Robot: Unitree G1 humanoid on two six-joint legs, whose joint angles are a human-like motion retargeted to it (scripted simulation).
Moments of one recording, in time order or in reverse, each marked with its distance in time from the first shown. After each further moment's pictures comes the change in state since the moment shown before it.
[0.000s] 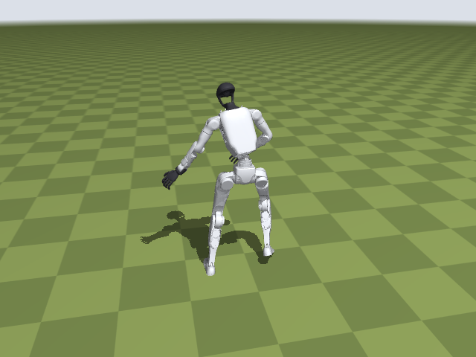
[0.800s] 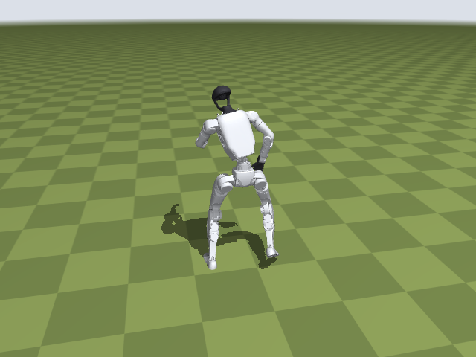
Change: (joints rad) left arm -0.671 -0.320 -0.687 -0.736 0.332 -0.098 -0.245; right arm 0.312 -0.047 -0.049 0.267 -0.393 0.022 -0.162; waist 0.007 0.016 0.000; left_leg -0.281 -0.018 -0.013 0.387 -0.078 -0.003; right_leg 0.143 -0.080 -0.065 0.212 -0.064 -0.049
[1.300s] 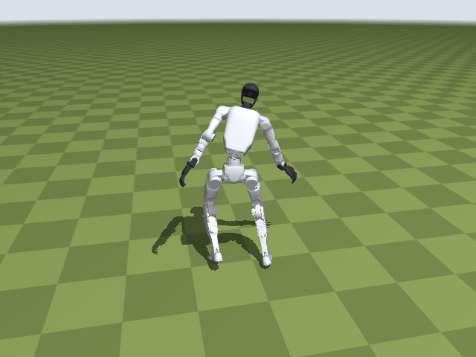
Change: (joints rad) left arm 1.397 -0.166 0.564 0.781 -0.118 0.044 -0.120; right arm -0.685 -0.106 -0.508 0.838 0.807 0.131 -0.512; waist -0.316 0.343 0.000; left_leg -0.027 0.050 0.317 0.338 0.050 0.011; right_leg -0.039 0.181 0.258 -0.486 -0.004 0.038
